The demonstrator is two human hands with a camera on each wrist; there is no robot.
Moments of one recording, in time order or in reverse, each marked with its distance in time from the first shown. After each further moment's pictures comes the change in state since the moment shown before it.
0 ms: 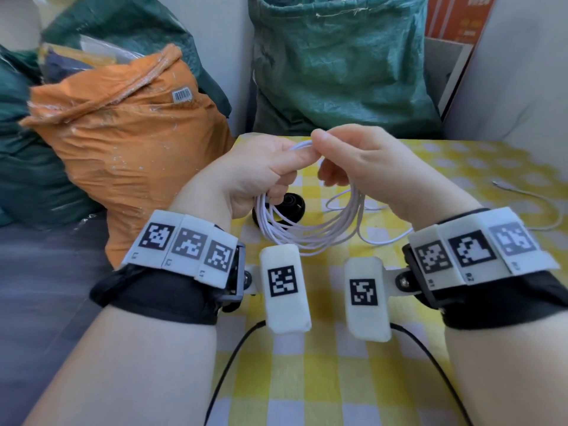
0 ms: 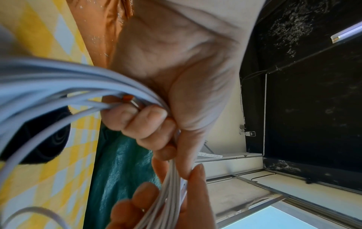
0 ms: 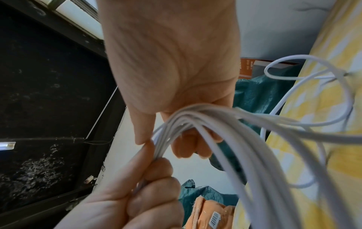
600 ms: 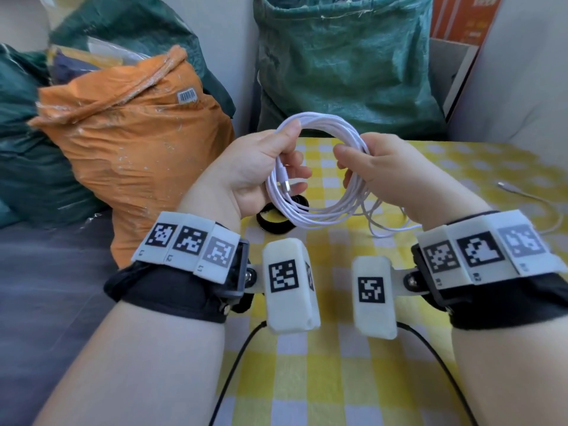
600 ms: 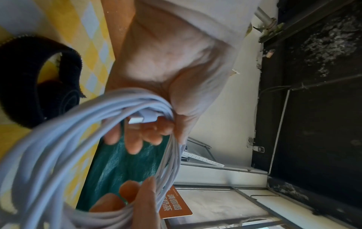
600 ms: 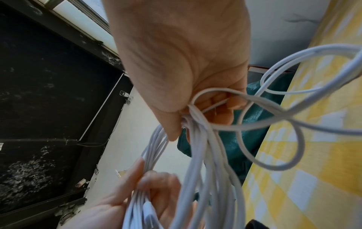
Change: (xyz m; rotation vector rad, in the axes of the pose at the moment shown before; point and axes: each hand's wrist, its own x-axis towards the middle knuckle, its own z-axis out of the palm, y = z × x) left_hand 0.004 0.001 0.002 -0.366 0.223 -0.066; right_hand 0.002 0.012 -0.009 -0.115 0.082 0.137
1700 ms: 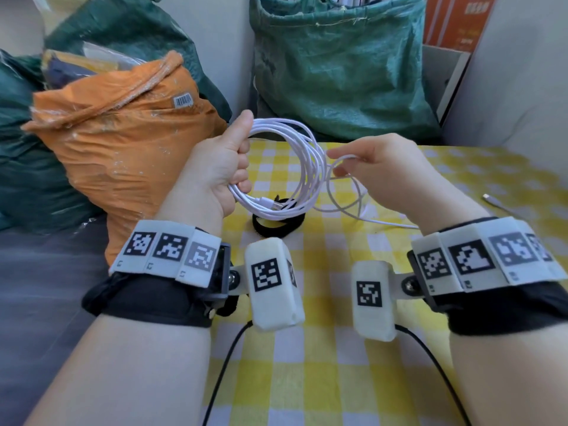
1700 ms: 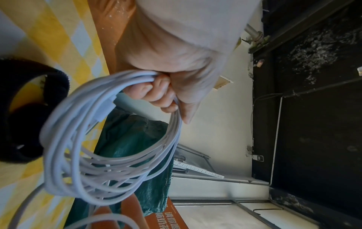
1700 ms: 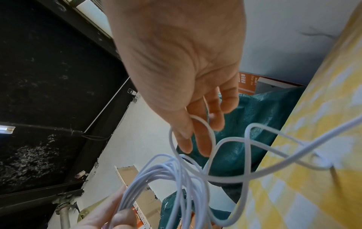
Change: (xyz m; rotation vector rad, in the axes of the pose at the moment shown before) left_hand 0.006 0.003 -0.024 -0.058 0.310 0.017; right_hand -0.001 -0.002 -0.005 -0.161 0.056 -0.046
